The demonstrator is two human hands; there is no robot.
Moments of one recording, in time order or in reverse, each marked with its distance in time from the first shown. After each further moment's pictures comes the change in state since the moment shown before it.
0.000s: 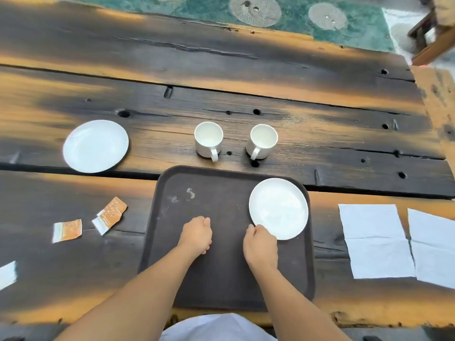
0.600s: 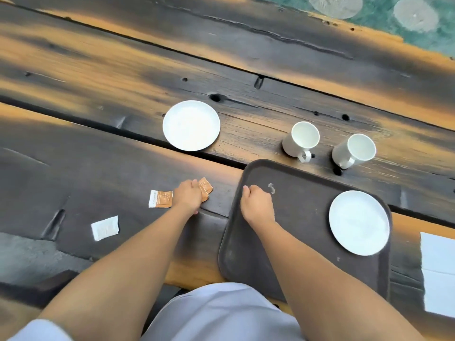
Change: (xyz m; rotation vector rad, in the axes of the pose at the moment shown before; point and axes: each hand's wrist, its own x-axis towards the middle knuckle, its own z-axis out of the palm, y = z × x) left_hand 0.050 -0.115 -0.204 -0.140 0.319 -0.067; right_hand -0.043 -0.181 0.123 -0.147 -0.196 -0.311
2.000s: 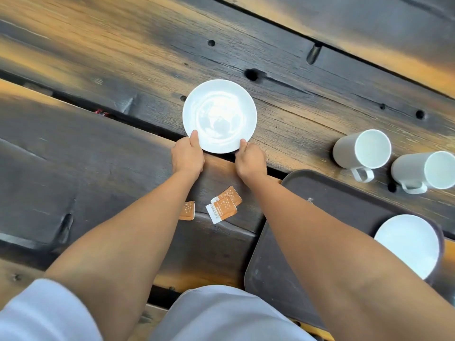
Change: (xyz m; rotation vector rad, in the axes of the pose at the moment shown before) left_hand 0.147 0.013 -0.046 -0.083 0.221 0.001; right_hand 0.142 -0.118 0.076 0.045 -0.107 -0.011
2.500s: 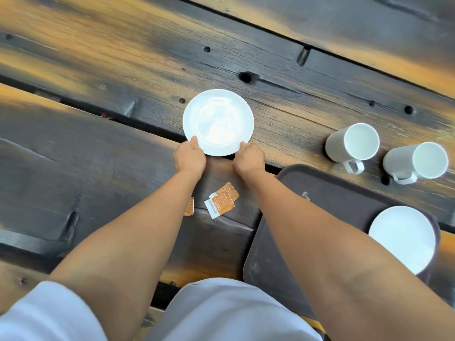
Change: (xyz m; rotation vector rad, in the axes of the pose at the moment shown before) left_hand -0.026 0.015 -0.005 -0.042 -0.009 -0.080; right_hand -0.014 -0.004 -0.016 -0.040 -0.032 0.055
